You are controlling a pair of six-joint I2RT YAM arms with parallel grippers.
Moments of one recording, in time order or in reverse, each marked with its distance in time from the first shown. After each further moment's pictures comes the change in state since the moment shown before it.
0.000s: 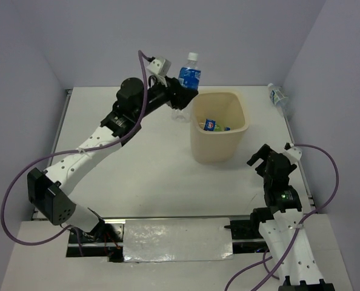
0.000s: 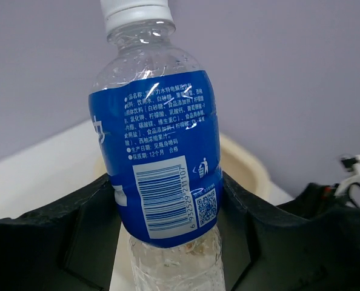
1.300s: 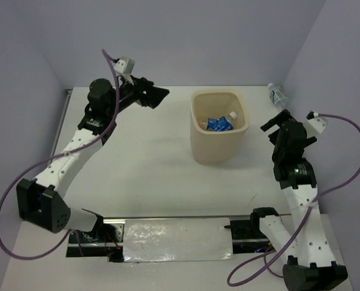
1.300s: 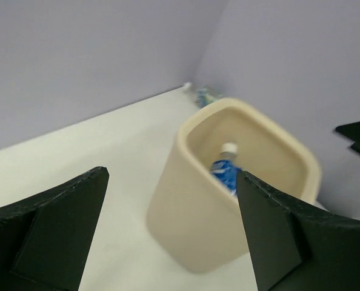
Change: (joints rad) left arm 0.254 -0.035 -0.089 0.130 0.309 -0.073; right arm -0.003 0.259 0.435 0.021 0.151 0.055
